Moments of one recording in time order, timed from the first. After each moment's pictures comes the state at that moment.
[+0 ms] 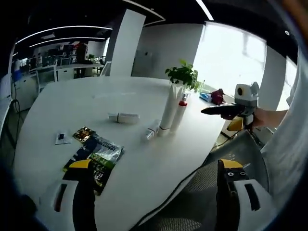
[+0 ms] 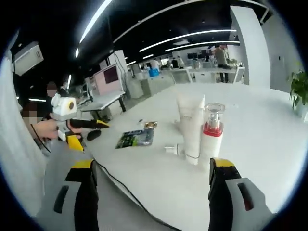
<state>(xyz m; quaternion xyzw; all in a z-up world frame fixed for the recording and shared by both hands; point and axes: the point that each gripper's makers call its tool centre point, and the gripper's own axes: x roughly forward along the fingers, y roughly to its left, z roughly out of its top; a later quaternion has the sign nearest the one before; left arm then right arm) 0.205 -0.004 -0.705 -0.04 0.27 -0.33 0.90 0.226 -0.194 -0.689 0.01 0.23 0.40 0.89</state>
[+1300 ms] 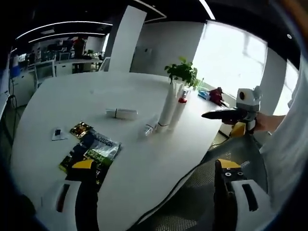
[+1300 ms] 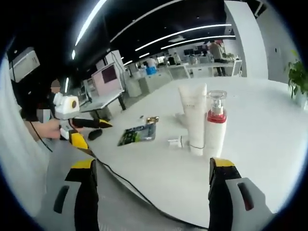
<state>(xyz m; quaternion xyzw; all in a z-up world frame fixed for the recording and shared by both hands) 0.211 -0.011 -0.717 -0.04 0.29 -0.35 0.89 0.214 -0.191 -0.702 0.03 0.25 0.39 0.89</state>
